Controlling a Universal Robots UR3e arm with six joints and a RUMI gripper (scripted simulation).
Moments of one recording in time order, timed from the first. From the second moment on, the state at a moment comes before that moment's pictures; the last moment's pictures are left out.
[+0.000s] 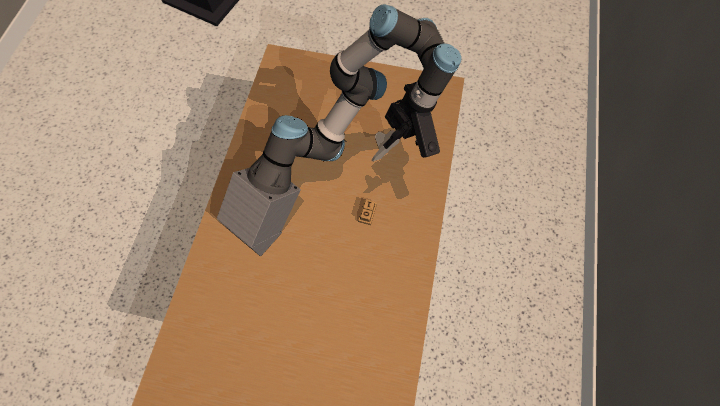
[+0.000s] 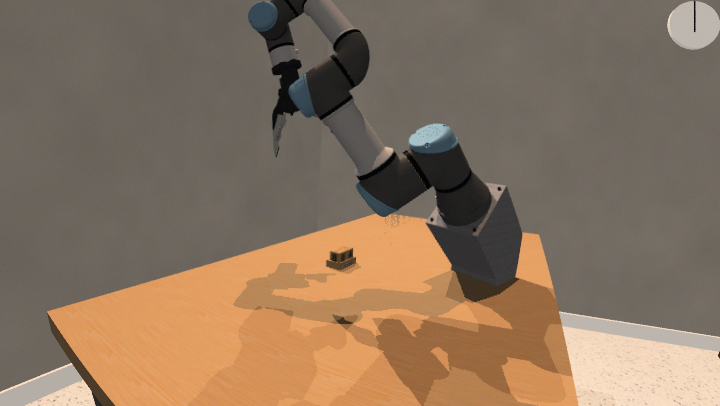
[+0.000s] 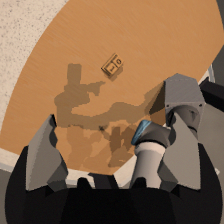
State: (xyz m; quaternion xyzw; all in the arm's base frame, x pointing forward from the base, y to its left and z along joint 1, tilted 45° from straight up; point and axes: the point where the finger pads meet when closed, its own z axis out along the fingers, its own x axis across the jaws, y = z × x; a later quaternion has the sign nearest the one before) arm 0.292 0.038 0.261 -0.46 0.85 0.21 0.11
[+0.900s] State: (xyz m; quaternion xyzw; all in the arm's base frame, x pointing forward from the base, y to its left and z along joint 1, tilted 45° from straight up) arm 0.292 0.037 0.260 -0.46 0.85 0.22 0.11
